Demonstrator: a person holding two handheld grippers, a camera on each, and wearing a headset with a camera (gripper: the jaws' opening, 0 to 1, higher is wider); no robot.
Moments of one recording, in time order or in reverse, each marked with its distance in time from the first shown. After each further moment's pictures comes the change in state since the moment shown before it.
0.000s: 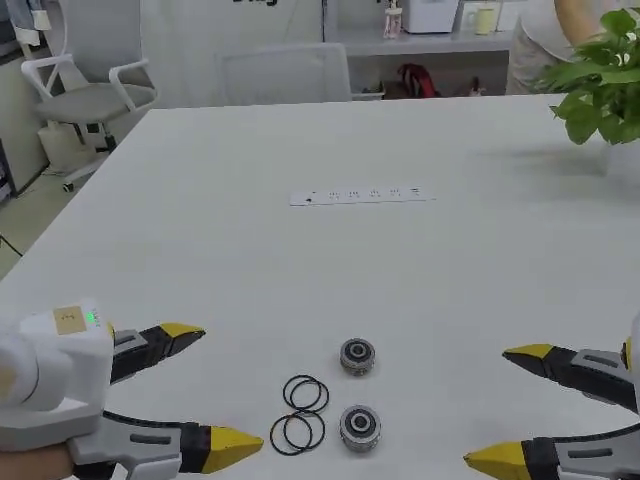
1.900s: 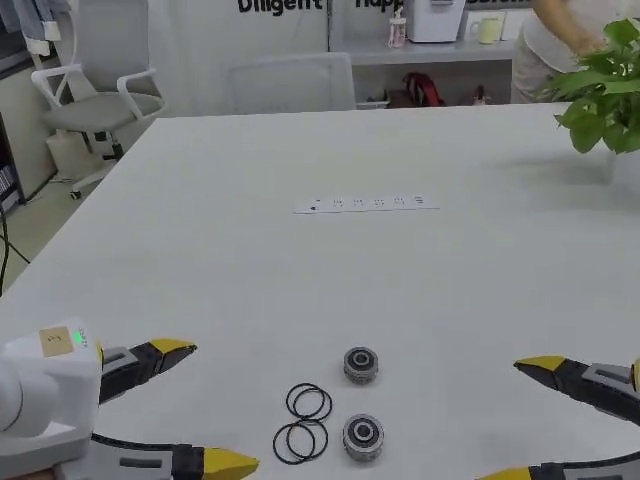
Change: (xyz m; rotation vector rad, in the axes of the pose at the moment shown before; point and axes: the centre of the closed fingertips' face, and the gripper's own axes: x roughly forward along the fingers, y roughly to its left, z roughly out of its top) left arm -0.008 -0.003 -0.006 -0.017 0.001 0.026; right arm -0.004 0.002 -0.007 -0.031 0.008 -0.023
